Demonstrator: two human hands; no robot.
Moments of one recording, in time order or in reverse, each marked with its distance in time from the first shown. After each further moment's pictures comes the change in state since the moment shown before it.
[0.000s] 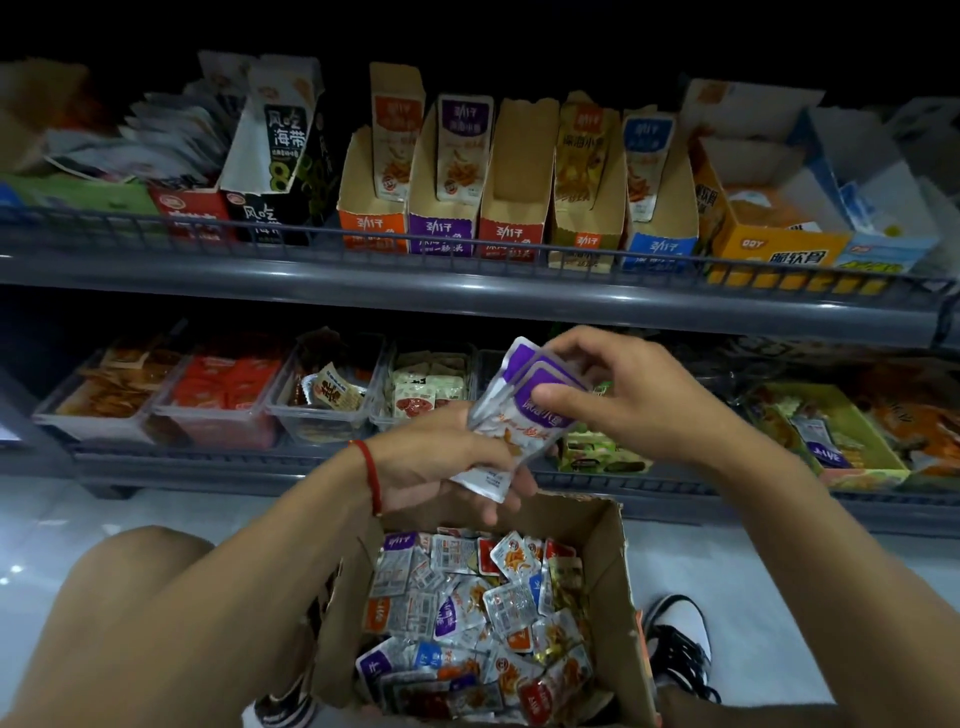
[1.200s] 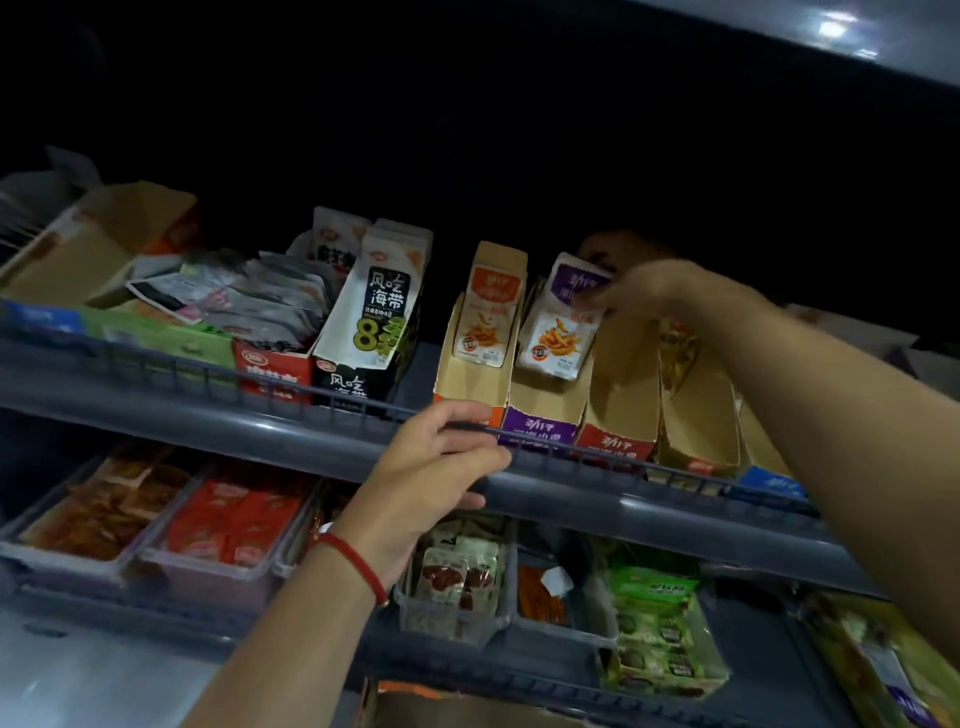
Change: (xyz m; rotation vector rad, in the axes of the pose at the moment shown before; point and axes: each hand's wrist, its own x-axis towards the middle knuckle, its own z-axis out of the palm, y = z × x) left_hand -0.008 0.093 -0.133 -0.192 0.555 0.380; right_hand 0.320 -0.067 -0.097 -0.376 0.116 0.070
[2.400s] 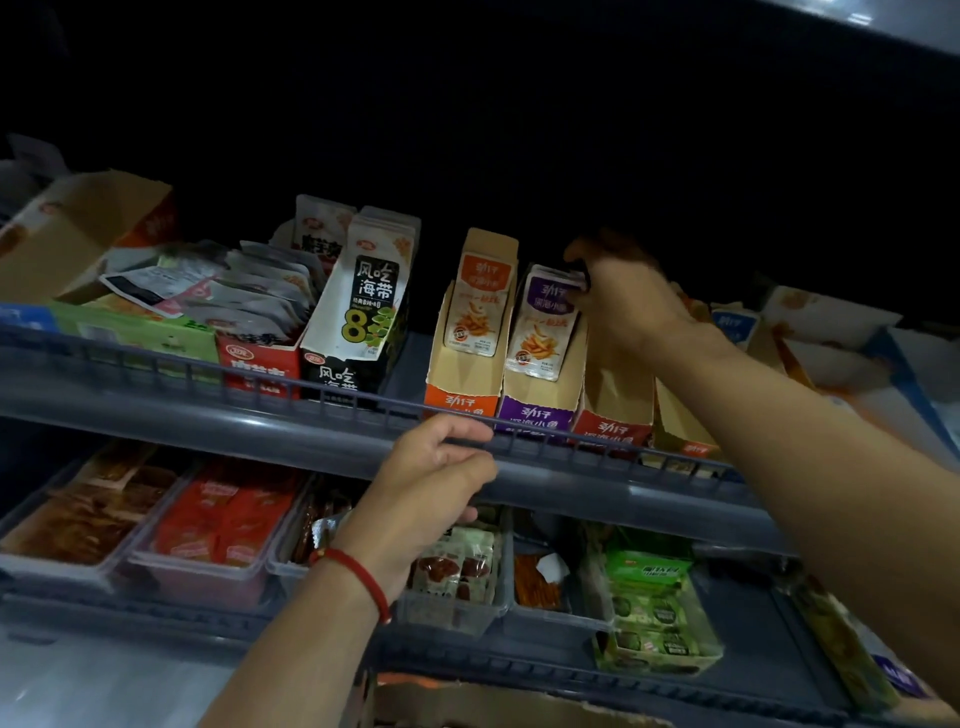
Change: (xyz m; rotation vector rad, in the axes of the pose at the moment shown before) left_hand -0.007 -0.009 0.005 0.152 0.032 -0.071; right_hand -0.022 0.010 0.042 -0.333 0.301 -0.111
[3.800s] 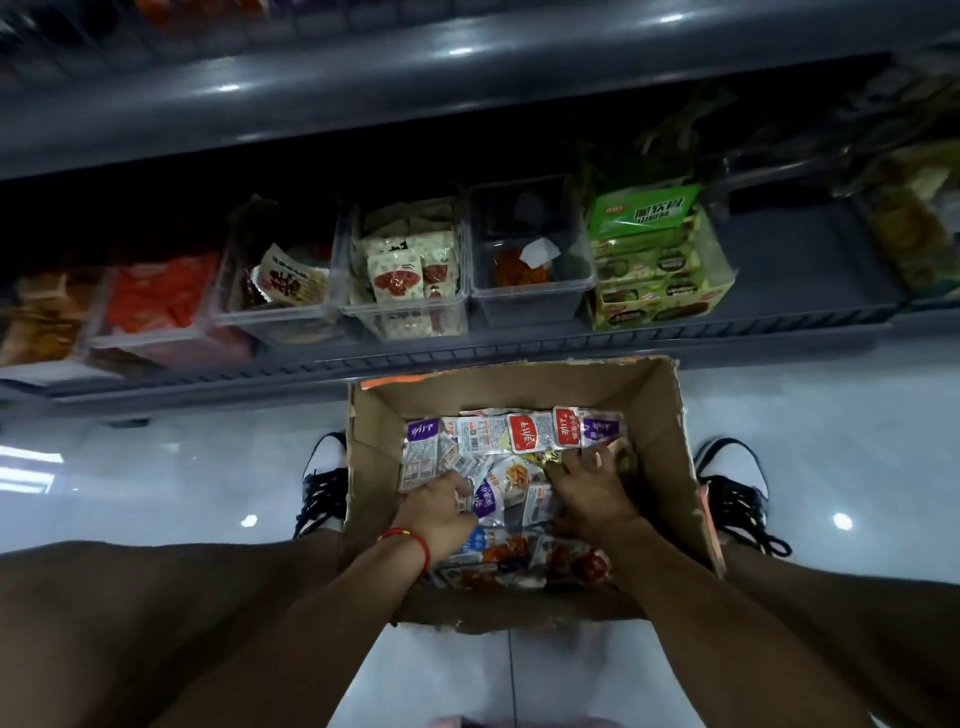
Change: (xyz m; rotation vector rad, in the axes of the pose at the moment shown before) left_hand -0.090 -0.329 0.084 0.990 -0.342 -0.570; right_hand -0.529 -0.012 0.308 0.172 -0.952 0.060
